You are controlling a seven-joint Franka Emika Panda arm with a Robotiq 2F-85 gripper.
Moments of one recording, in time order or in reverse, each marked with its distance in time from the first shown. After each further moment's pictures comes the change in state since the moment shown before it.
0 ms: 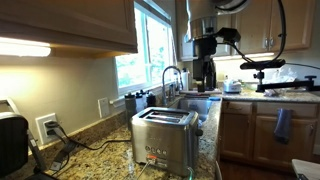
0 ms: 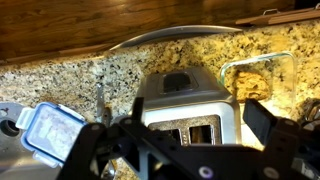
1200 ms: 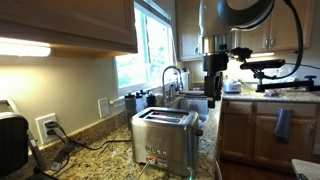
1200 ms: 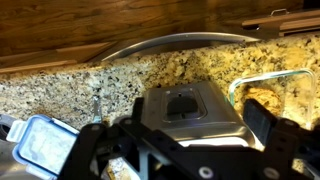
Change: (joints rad) arm -0.009 -0.077 -0.017 -0.211 -0.021 0.171 -0.017
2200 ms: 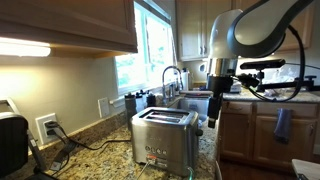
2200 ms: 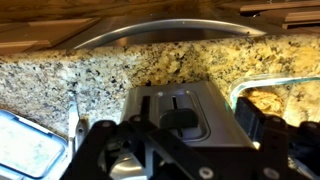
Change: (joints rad) arm 0.003 0.035 -0.043 -0.185 0.077 0.328 -0.152
